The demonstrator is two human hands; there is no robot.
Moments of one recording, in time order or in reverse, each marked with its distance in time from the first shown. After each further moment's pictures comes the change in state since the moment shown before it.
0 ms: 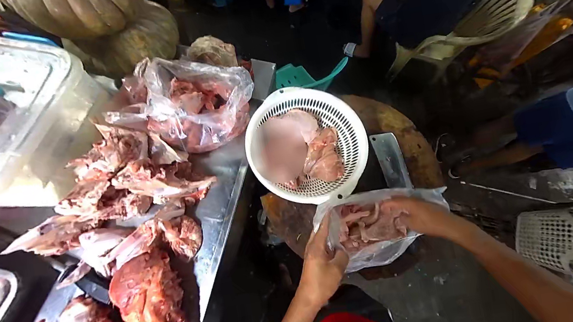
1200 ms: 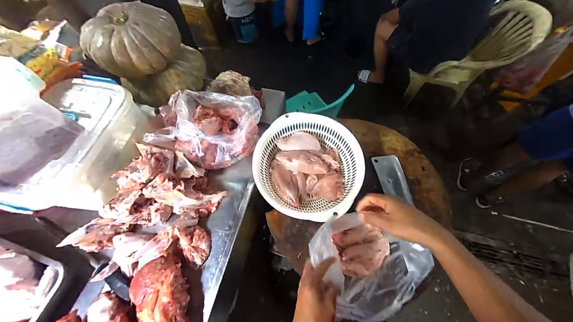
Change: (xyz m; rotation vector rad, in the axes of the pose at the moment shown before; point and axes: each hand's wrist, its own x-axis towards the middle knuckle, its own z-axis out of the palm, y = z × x) left_hand -0.037 -0.015 0.014 0.261 0.066 -0.016; right_hand -0.004 -0.090 -0.047 0.399 0.128 -0.095
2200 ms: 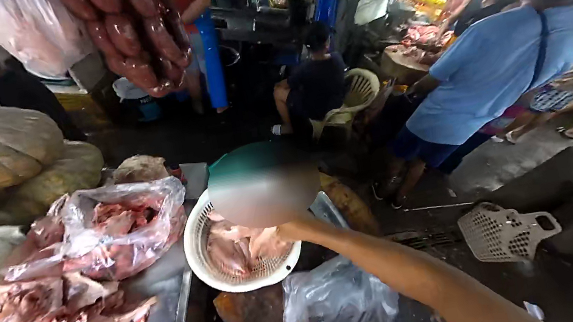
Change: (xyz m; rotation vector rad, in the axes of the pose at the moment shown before) left_hand 0.010 -0.026 -0.007 0.442 -0.260 0.045; right_hand 0.087 -0.043 -0.006 -0.600 0.241 -0.213
